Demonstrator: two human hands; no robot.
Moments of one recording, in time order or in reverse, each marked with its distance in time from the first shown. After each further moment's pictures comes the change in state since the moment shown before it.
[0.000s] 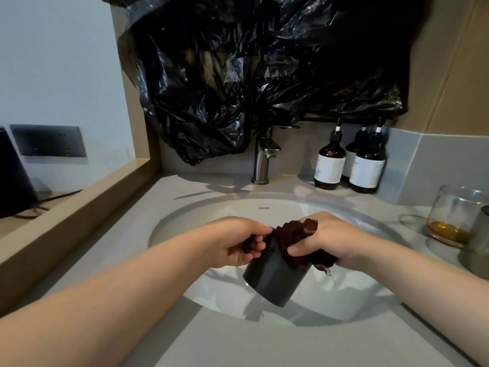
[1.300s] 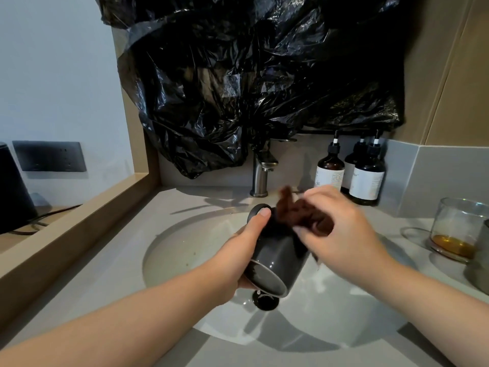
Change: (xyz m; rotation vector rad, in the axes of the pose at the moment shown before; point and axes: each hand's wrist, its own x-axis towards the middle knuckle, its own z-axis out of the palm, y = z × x) left_hand -0.009 -0.006 0.022 -0.282 0.017 0.275; right_hand -0.029 -0.031 0.007 -0.281 0.515 -0.631
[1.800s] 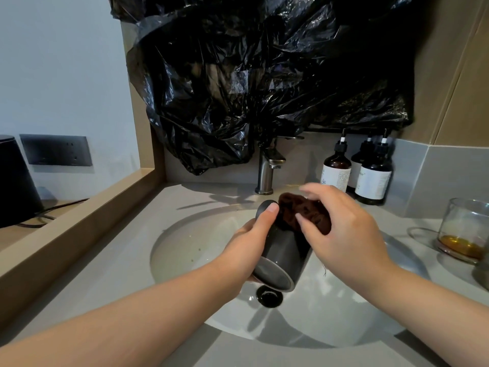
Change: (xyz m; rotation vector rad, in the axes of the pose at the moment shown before) left_hand -0.004 -0.004 0.001 0.060 0.107 0.054; right_hand -0.007 0.017 0.013 -0.427 0.149 -0.278
